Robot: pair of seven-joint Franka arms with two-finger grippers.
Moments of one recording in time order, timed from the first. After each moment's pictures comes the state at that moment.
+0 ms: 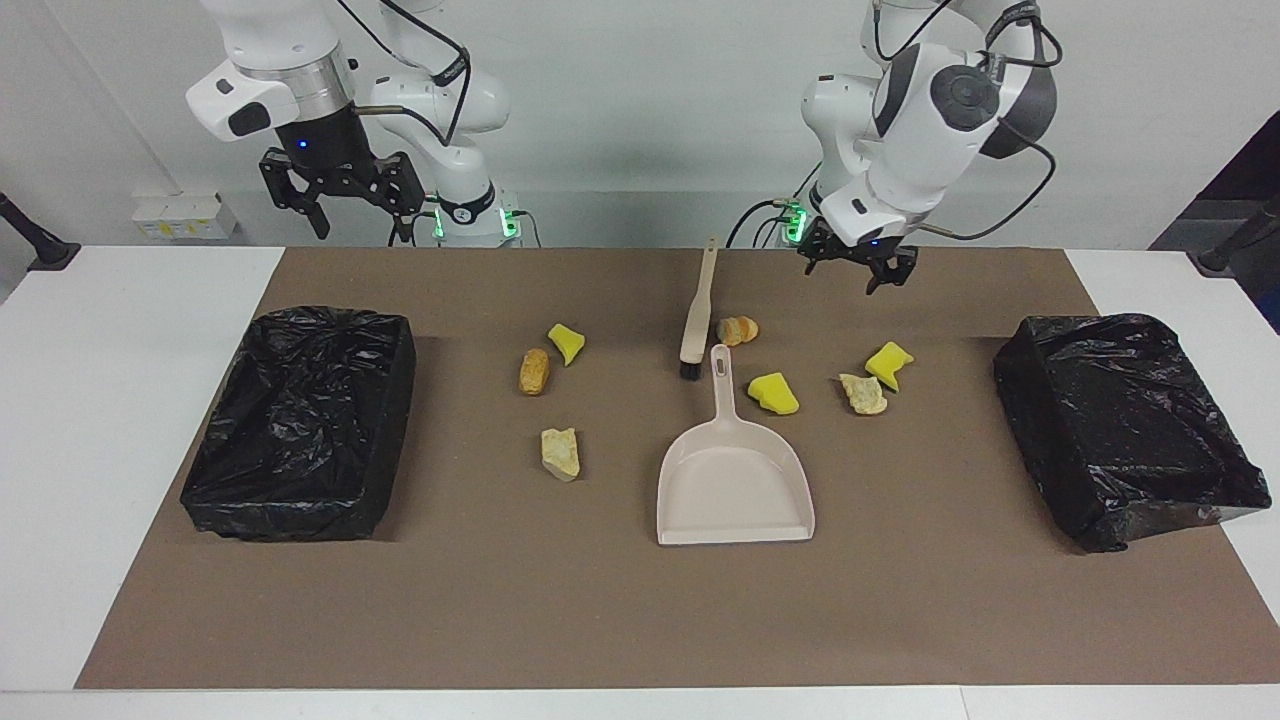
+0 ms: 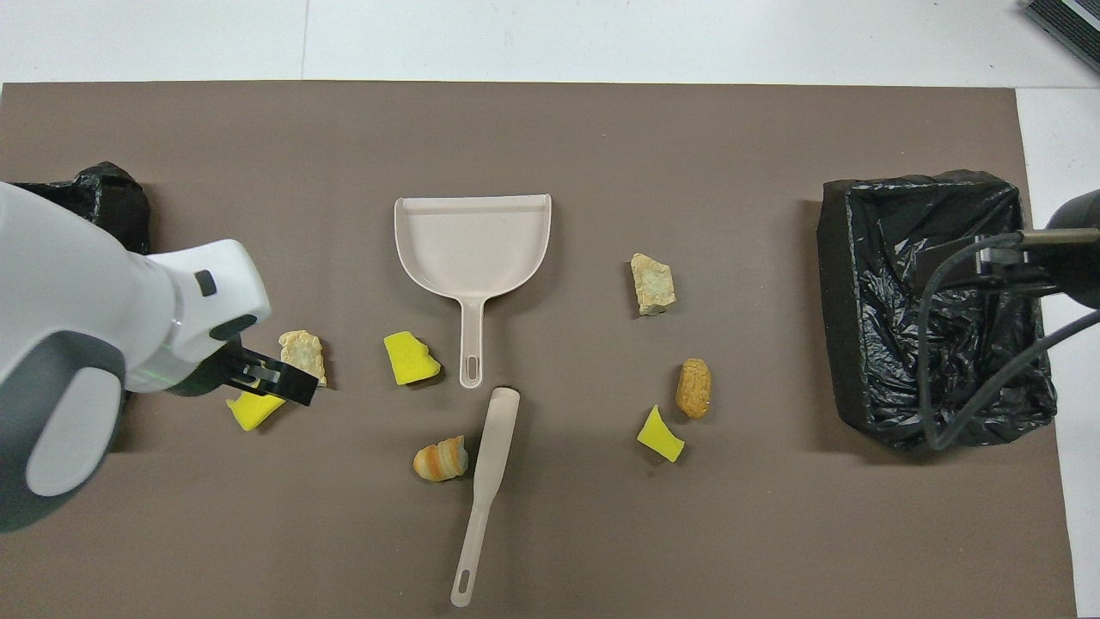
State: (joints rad) left arm -0.39 -0.18 -0.01 -2.10 -0.13 1.76 0.07; right arm 0.03 0.01 0.07 -1.43 -0.03 1.45 0.15
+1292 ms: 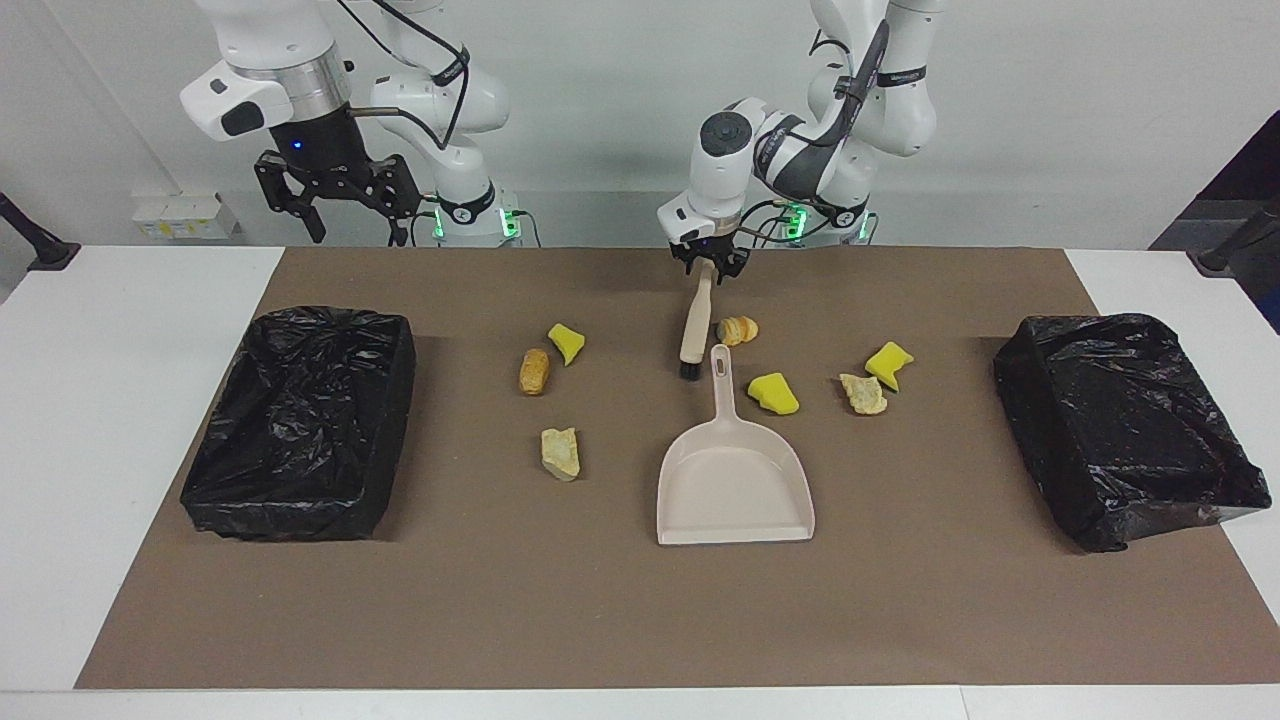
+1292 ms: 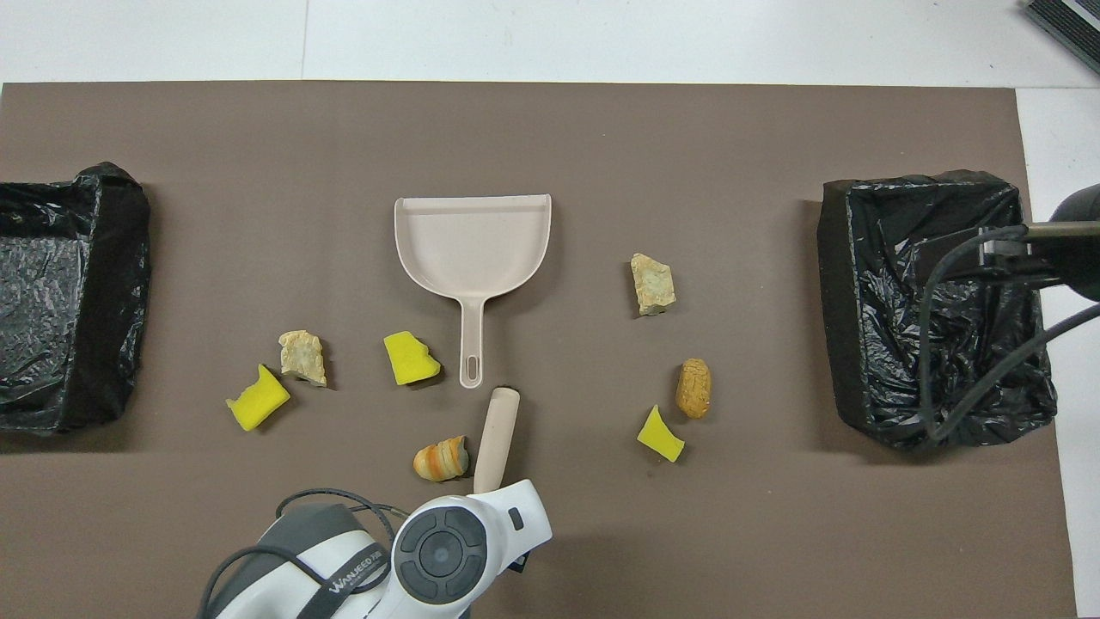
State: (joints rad) left arm -0.86 -0.15 -0.01 -2.47 -0.13 2.19 -0.34; right arm 0.03 0.01 0.06 -1.43 -0.03 1.48 0.15
